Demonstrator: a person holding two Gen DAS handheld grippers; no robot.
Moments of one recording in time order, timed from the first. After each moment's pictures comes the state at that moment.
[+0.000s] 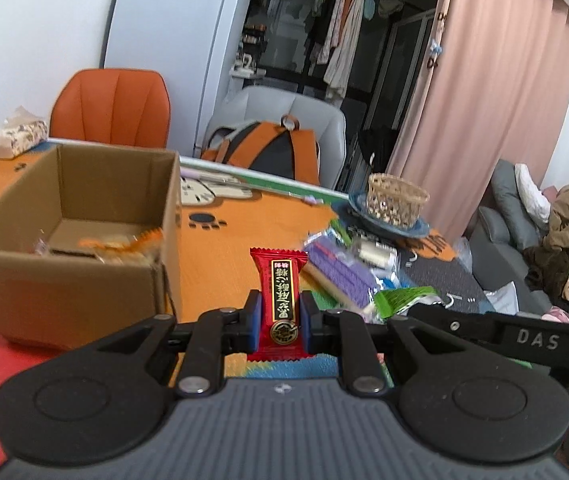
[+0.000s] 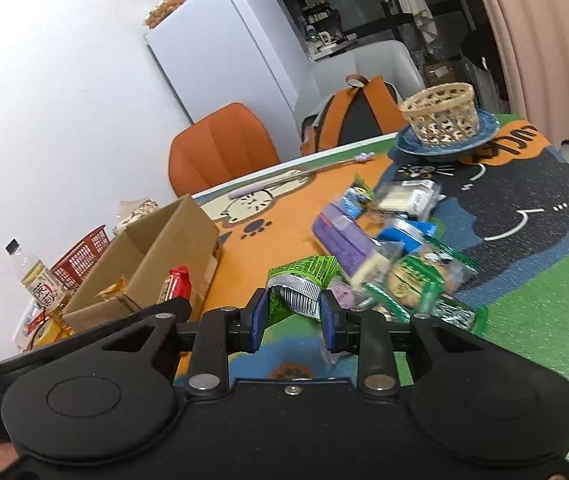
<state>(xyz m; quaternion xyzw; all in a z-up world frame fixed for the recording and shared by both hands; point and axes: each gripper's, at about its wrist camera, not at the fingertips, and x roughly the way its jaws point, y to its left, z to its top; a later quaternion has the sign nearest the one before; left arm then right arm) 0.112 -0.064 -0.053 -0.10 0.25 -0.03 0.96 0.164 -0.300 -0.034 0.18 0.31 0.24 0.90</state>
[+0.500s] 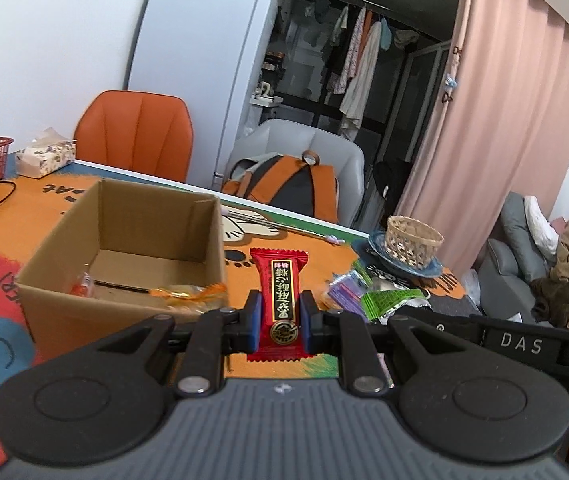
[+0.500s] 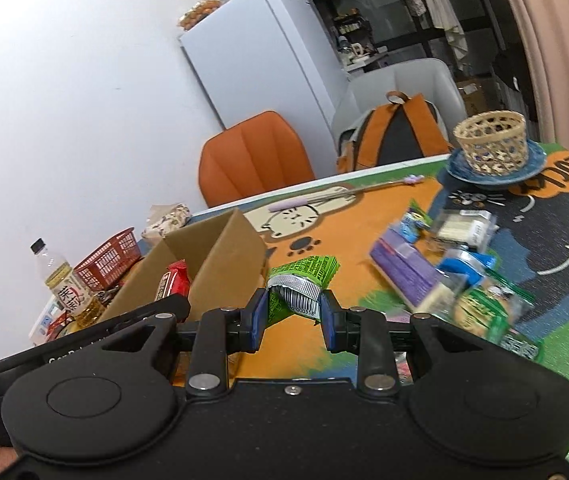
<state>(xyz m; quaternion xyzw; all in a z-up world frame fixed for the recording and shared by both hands) 0.098 -0.027 -0.029 -0.12 0.22 -0.01 0.97 0.165 -0.259 -0.008 0.16 0.28 0.28 0.90</state>
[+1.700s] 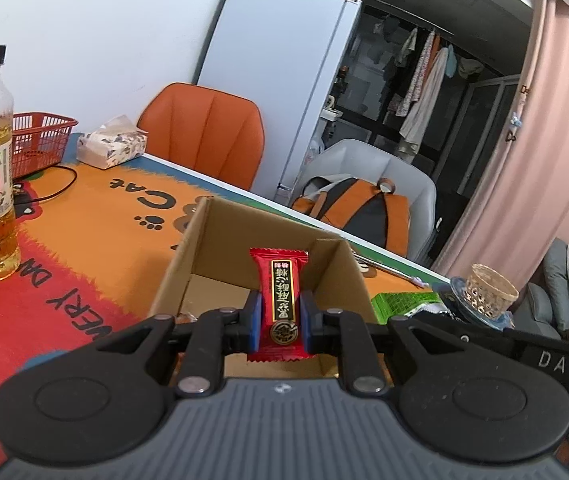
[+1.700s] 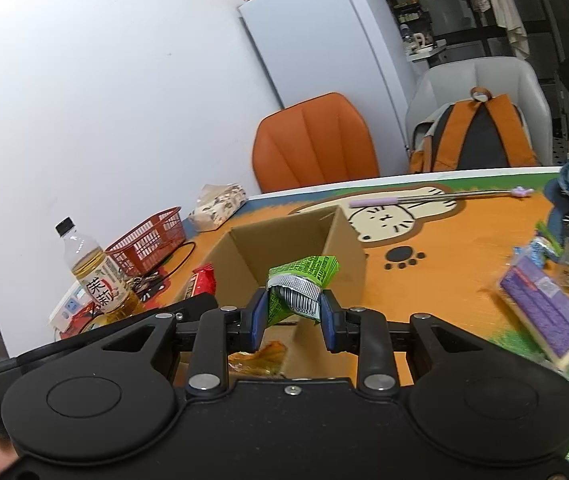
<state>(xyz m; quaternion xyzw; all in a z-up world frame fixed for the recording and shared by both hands) 0.130 0.077 -0.036 -0.18 0.21 0.06 0.96 0.195 -0.148 0.006 0.13 0.29 0.34 0.89</state>
